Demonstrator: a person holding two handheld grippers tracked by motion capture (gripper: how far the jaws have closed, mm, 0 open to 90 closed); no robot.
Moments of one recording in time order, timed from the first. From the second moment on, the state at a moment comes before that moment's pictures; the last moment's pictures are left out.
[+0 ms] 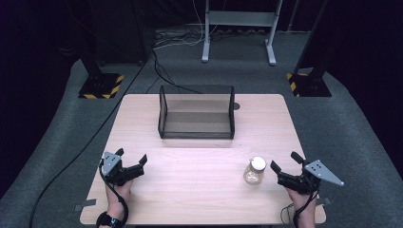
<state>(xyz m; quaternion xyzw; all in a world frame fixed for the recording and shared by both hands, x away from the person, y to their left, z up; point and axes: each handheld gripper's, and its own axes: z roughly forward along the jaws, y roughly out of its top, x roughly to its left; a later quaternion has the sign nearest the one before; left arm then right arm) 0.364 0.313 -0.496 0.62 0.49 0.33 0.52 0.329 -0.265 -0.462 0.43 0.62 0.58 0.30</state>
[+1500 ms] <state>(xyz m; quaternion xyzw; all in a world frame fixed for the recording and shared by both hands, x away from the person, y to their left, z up) 0.365 0.311 -0.497 0.63 0.49 0.33 0.51 0.345 -0.224 -0.478 0.40 0.69 0.54 0.26</state>
